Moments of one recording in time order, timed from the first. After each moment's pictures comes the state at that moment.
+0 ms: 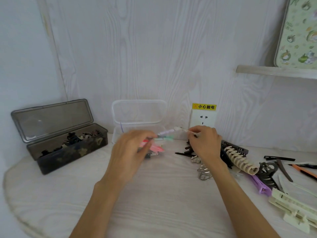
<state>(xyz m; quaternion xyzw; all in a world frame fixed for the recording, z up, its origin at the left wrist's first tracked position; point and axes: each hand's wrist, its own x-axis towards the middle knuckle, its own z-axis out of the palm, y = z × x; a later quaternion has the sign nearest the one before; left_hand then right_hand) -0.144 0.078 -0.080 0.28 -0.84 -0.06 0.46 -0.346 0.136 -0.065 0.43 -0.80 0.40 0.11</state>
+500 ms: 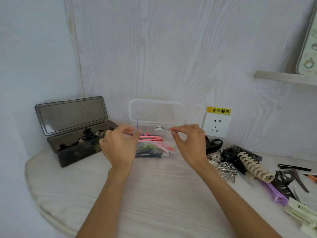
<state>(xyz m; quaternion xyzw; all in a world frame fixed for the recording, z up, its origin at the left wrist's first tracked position) -0.128 0.037 -0.085 0.56 -0.61 -0.11 0.55 -0.293 0.105 -0.074 0.57 -0.66 0.46 0.14</state>
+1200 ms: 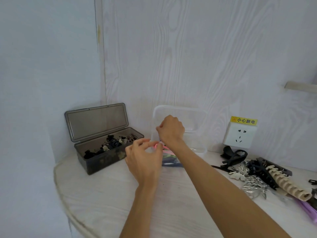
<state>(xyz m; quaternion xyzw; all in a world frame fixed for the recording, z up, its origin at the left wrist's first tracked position) -0.124 0.041 -0.099 0.54 -0.54 -0.24 0.60 -0.207 -0.021 -0.043 0.51 -0.80 0.31 0.05</state>
